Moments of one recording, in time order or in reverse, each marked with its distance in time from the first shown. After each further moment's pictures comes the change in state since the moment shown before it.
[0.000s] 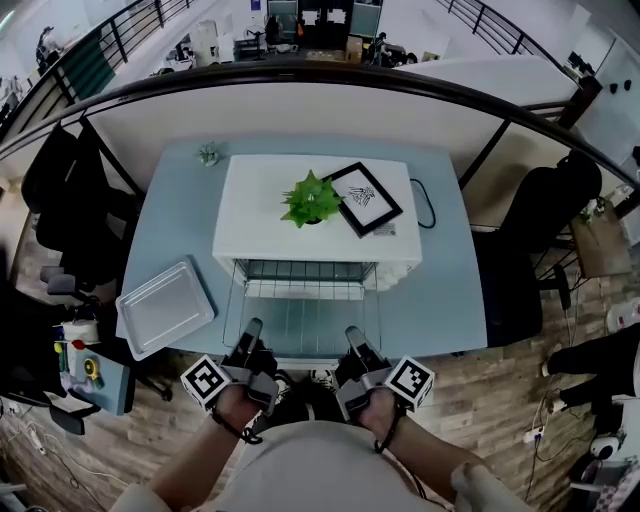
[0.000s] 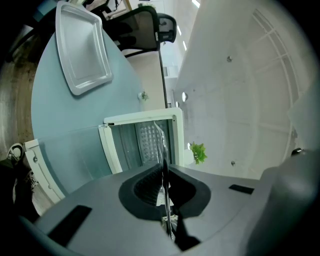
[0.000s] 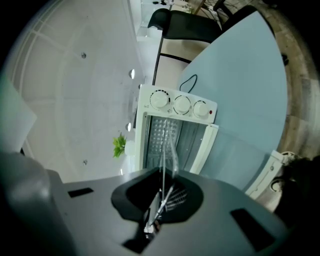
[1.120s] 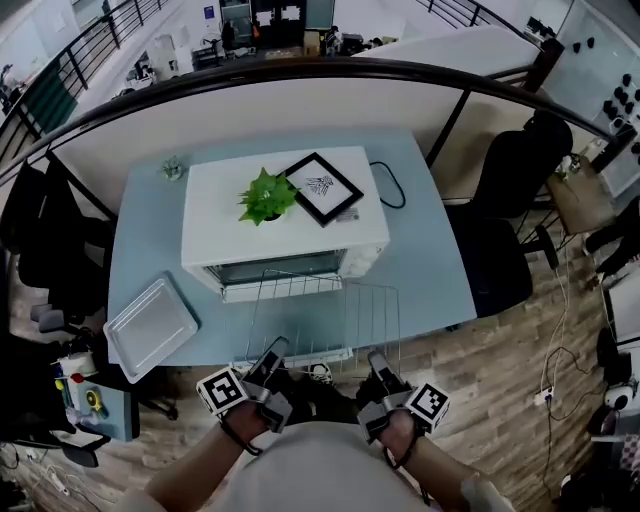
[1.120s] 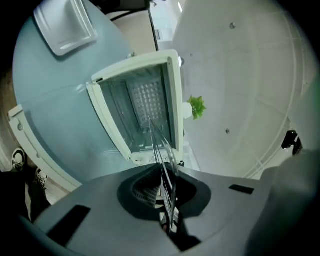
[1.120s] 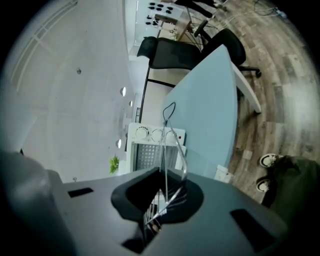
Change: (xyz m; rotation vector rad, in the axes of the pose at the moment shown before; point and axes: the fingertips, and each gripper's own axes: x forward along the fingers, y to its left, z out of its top) left arm 0.008 0.005 -0.106 0.058 0.398 -0.014; right arm -0.107 -0.053 0.026 0.080 -0.199 -0.102
